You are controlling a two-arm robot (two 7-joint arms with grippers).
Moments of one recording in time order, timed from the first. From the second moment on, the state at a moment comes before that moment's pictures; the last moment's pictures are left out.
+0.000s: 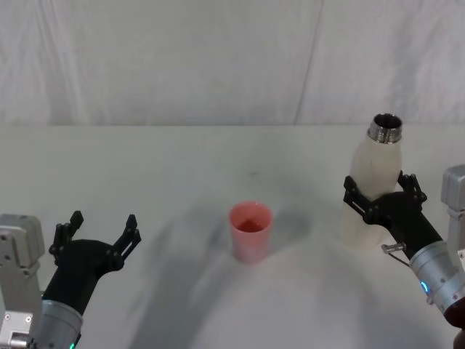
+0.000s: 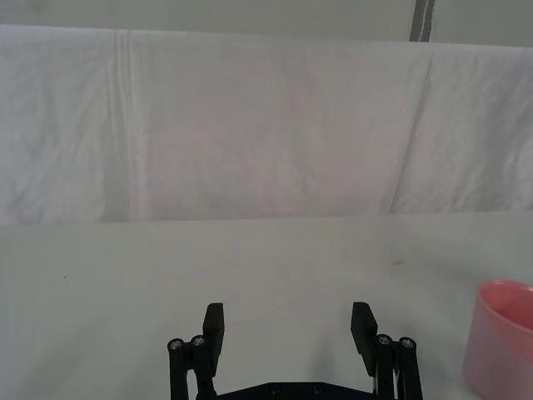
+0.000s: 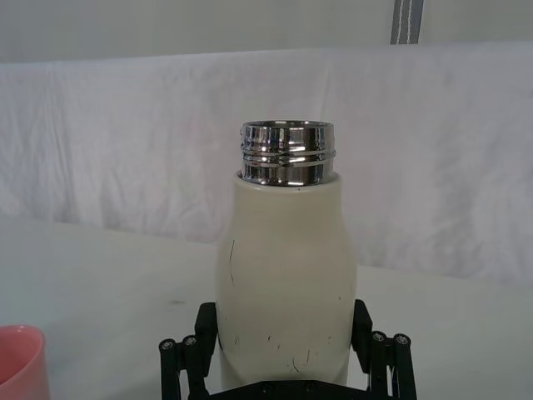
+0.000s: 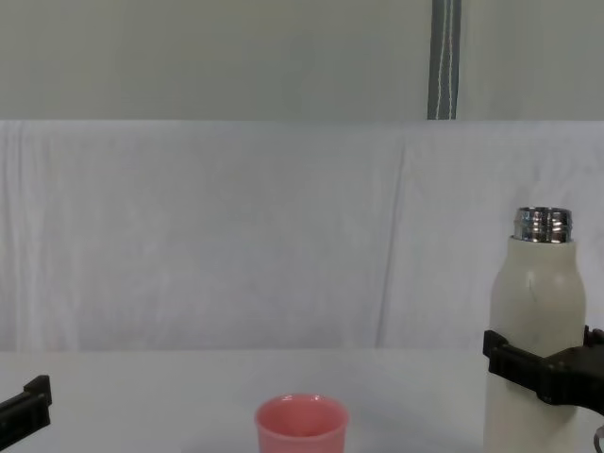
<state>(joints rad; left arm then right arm) 0.27 0.24 0.04 -1.85 -0.25 -0.02 -0.02 0.11 0.14 -0.17 -1.45 0.17 -0.14 0.21</state>
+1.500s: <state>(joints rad) 0.27 0.24 0.04 -1.85 -0.25 -0.02 -0.02 0.11 0.14 -0.17 -1.45 0.17 -0.14 0.21</state>
